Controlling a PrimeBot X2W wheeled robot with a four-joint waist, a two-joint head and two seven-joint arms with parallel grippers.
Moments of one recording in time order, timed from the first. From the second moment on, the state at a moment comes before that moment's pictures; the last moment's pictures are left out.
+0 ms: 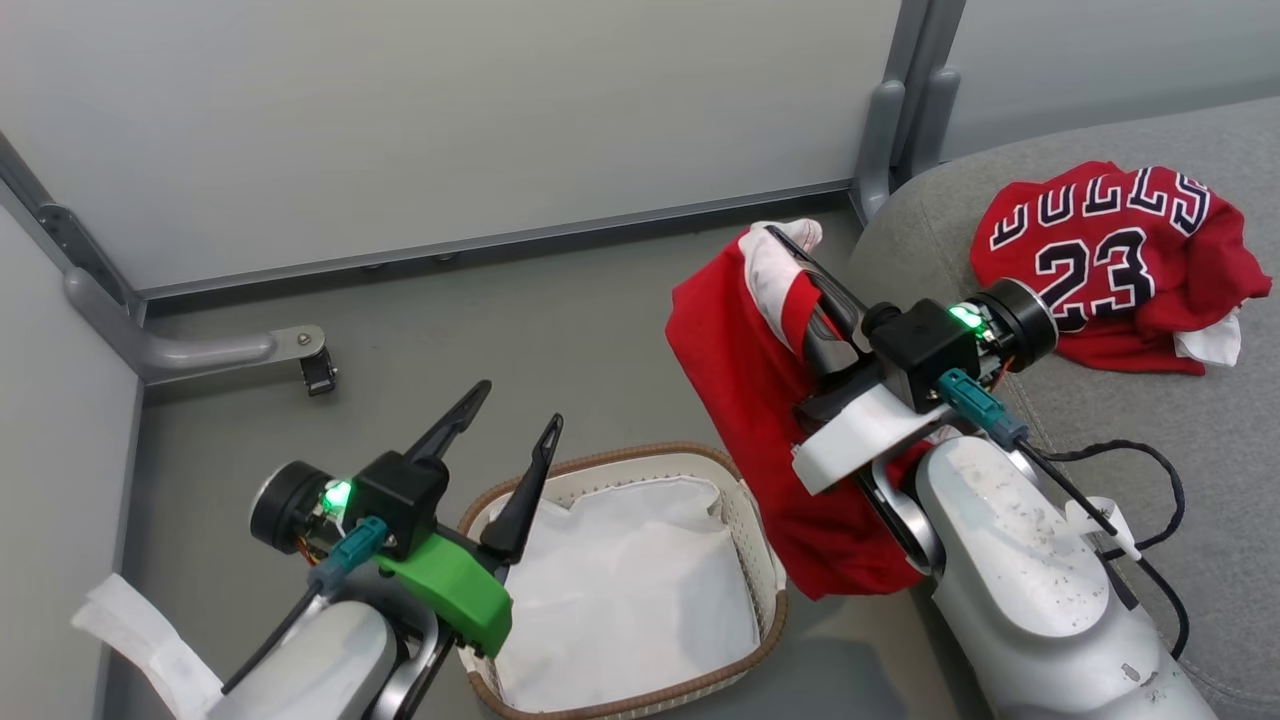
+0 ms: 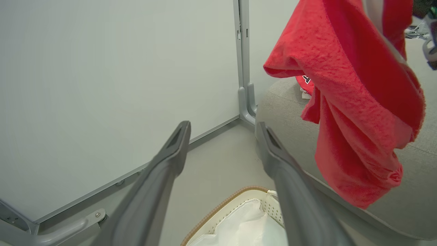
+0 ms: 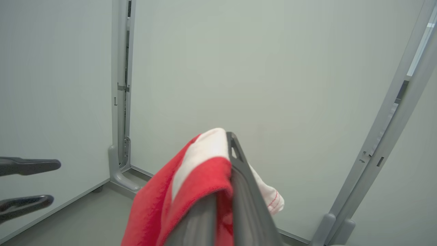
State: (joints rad) left arm -0.44 0.43 -0.82 0.22 -0.57 0.05 -0.23; right arm -0.54 -0.05 0.38 0.31 0.07 0.13 -0.26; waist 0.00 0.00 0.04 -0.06
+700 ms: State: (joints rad) left arm -0.37 0.36 -0.82 0.20 -0.56 0.06 -0.26; right arm -0.53 -0.06 0.26 0.27 -0.01 0.13 -0.26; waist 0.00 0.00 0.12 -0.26
